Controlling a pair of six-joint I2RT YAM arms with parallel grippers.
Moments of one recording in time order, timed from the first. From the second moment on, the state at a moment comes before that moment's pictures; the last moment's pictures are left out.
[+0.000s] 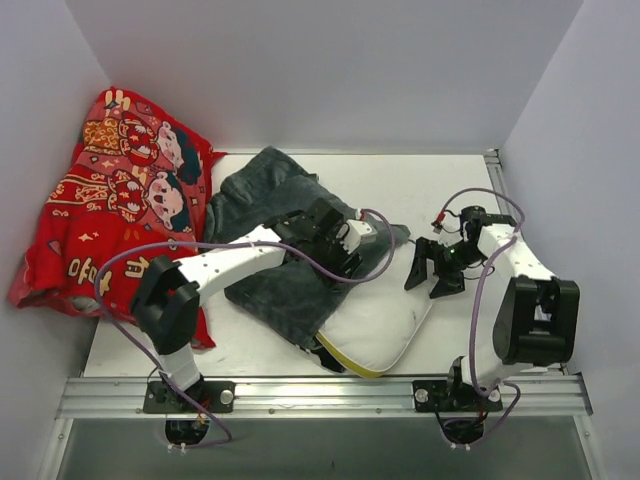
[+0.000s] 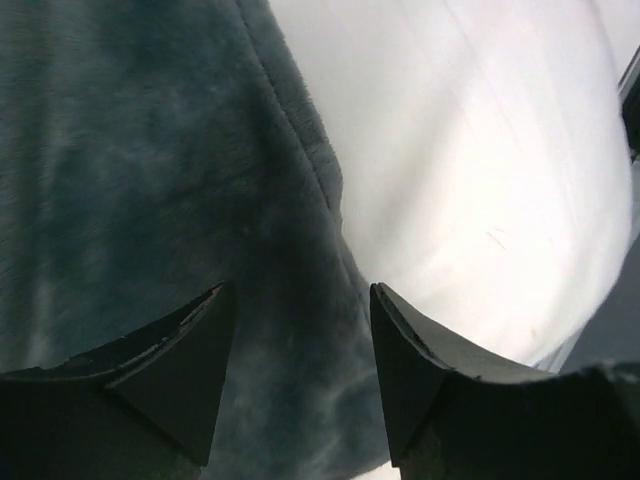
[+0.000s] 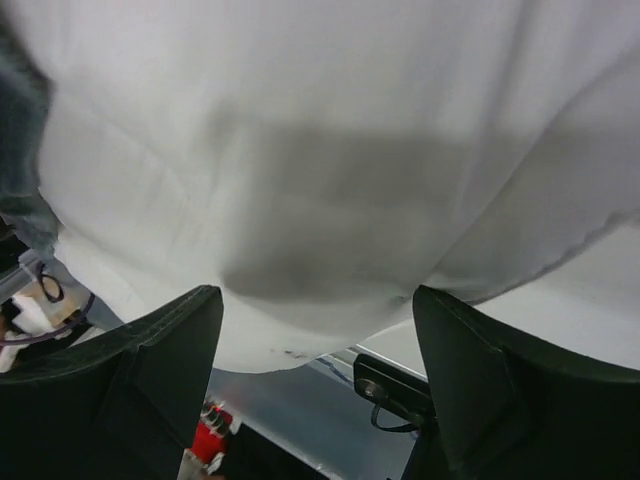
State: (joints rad) left arm -0.83 1.73 1.41 -0.62 0.35 0.08; right arm -0.06 1.49 0.99 -1.00 -0.52 -0.02
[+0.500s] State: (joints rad) left arm -0.95 2.10 2.01 -0.73 0.67 0.08; right arm -0.10 1.68 0.96 -0.80 -0.83 0.30
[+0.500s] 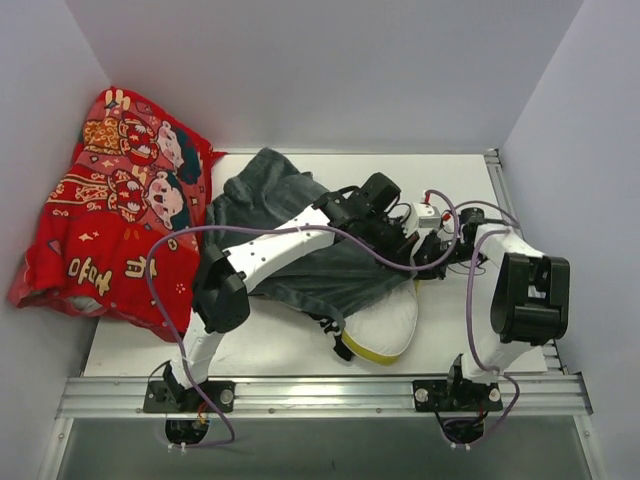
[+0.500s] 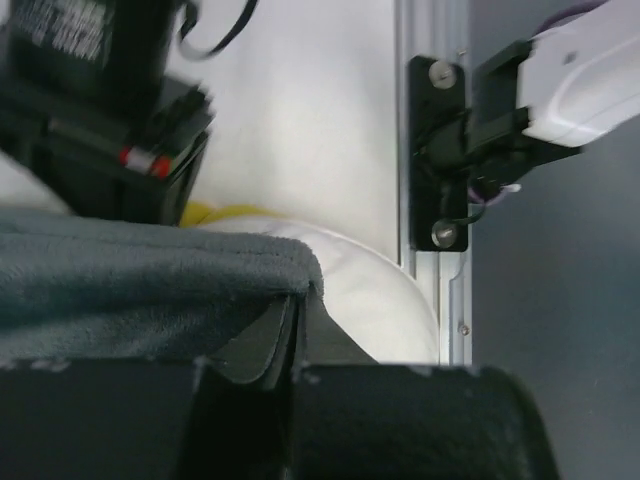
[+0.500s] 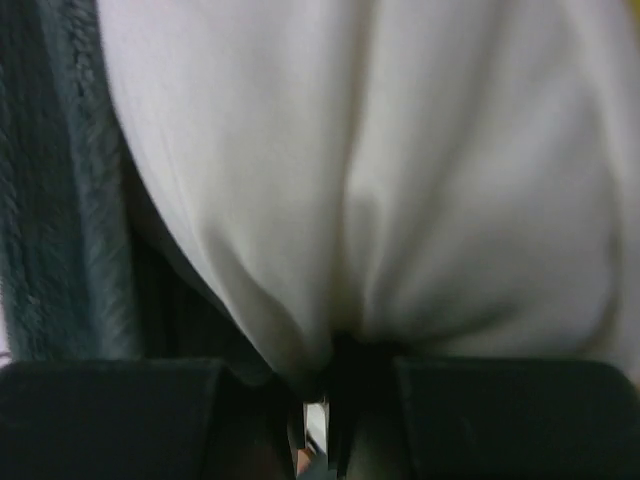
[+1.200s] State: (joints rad) left arm -0.52 1.46 1.22 -0.77 0.47 0.25; right arm 0.06 1.33 1.00 -0.95 -0.53 -0.05
